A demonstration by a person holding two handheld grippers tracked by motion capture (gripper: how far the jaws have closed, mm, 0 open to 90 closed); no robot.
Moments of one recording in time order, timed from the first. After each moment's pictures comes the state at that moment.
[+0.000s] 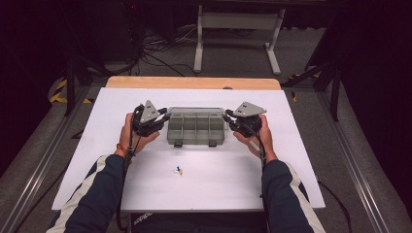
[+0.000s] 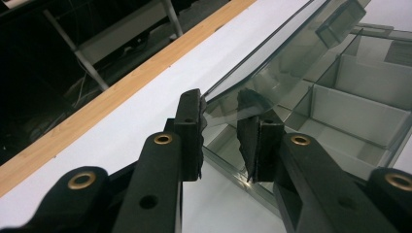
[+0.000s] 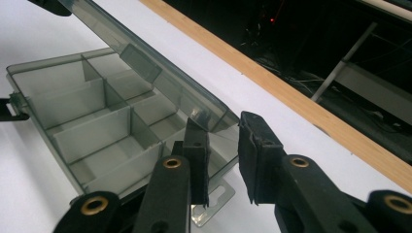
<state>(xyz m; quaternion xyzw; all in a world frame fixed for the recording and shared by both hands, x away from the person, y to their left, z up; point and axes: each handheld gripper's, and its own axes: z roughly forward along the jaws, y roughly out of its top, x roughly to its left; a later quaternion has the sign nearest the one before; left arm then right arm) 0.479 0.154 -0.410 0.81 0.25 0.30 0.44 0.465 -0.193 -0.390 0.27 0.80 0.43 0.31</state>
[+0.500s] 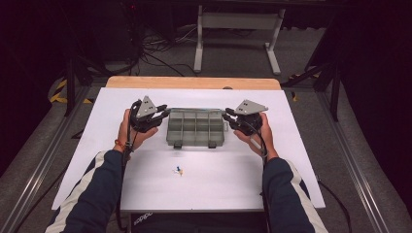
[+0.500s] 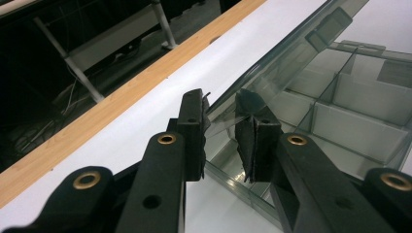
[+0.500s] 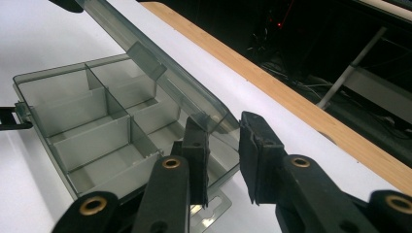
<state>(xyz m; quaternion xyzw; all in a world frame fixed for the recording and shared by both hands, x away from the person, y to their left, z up) 0.483 0.159 -0.400 0.81 0.24 0.28 0.45 0.468 -0.196 -0.384 0.26 0.81 0.44 0.30</state>
